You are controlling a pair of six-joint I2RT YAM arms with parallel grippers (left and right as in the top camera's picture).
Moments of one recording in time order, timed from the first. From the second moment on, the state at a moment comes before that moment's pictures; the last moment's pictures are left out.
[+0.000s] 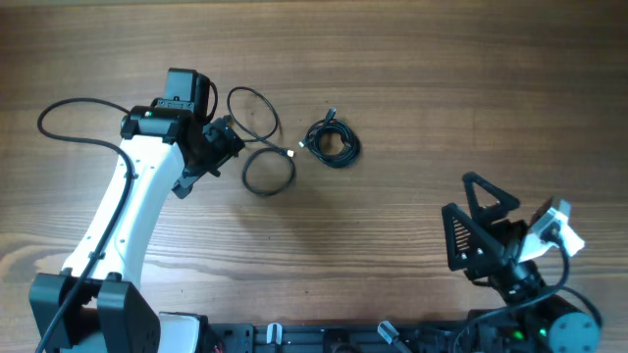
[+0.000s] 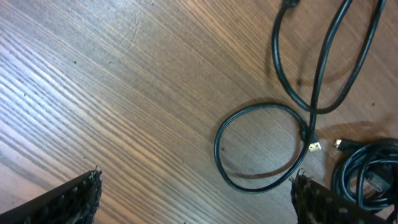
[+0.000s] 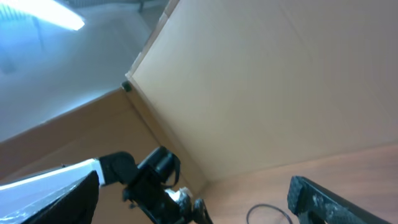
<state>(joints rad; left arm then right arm) -0.12 1.55 1.23 -1.05 -0.06 -0.83 0.01 0.07 0.27 0.22 -0.56 0.89</state>
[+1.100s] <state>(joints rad) -0.12 1.55 1.23 -1.04 -0.06 -0.83 0.44 1.27 1.30 -0.72 -0.42 0.87</state>
